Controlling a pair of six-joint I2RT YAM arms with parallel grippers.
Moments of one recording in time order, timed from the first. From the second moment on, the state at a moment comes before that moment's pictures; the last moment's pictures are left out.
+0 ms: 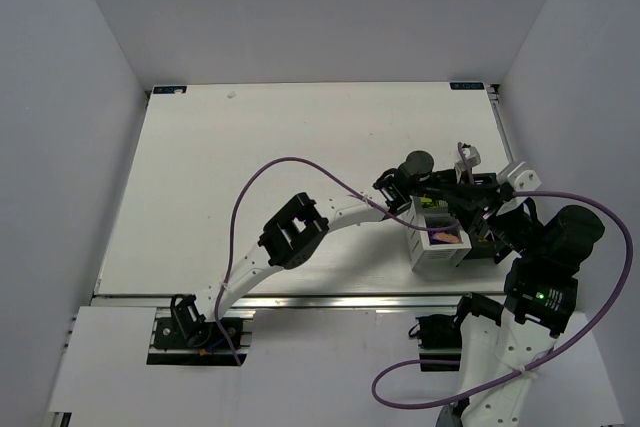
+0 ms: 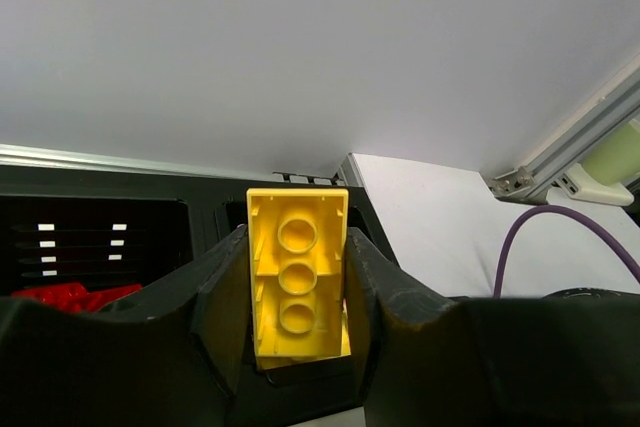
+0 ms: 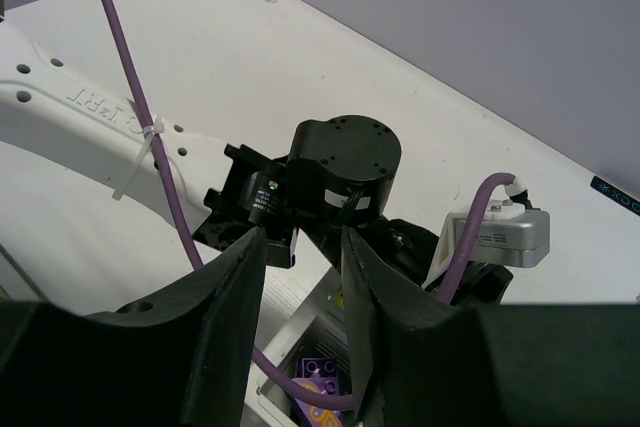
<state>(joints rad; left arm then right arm) -1.06 2.64 2.20 0.58 0.74 -0.48 -0.39 0.43 0.89 -0.53 -1.11 -0.22</state>
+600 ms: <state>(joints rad) -1.06 2.64 2.20 0.56 0.71 -0.50 -0.39 0.43 0.90 -0.54 -1.11 -0.22</state>
